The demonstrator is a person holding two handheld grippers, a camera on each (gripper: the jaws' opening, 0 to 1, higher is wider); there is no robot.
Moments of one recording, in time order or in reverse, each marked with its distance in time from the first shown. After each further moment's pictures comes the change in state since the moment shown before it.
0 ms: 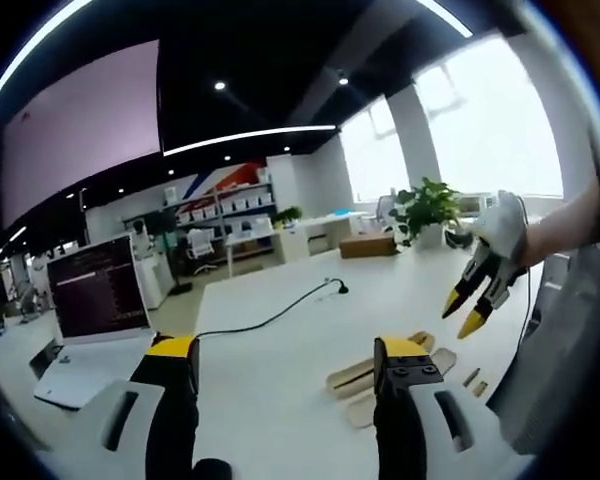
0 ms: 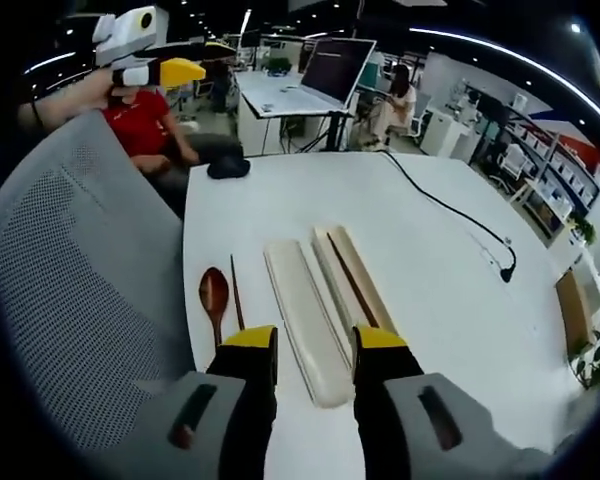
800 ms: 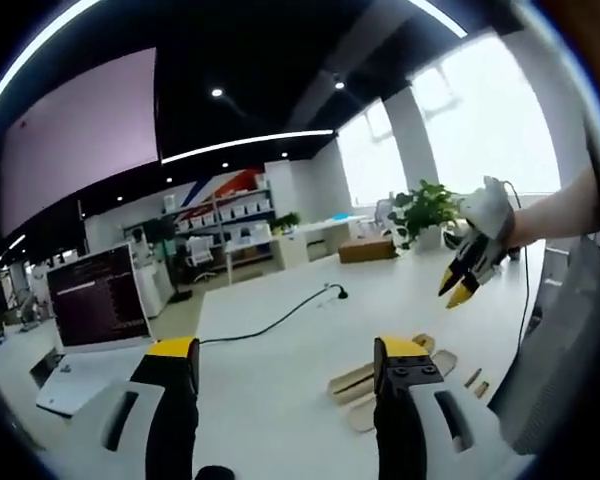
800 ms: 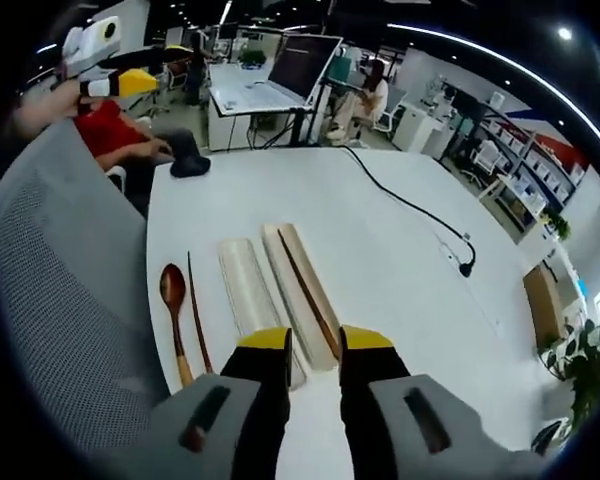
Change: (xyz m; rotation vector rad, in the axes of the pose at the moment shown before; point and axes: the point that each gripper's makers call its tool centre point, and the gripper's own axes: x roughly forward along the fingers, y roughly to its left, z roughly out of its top) left arm 0.003 -0.007 0.006 0.024 -0.023 -0.034; right arm -0.033 -0.052 -0.002 -0.001 0.022 -0.159
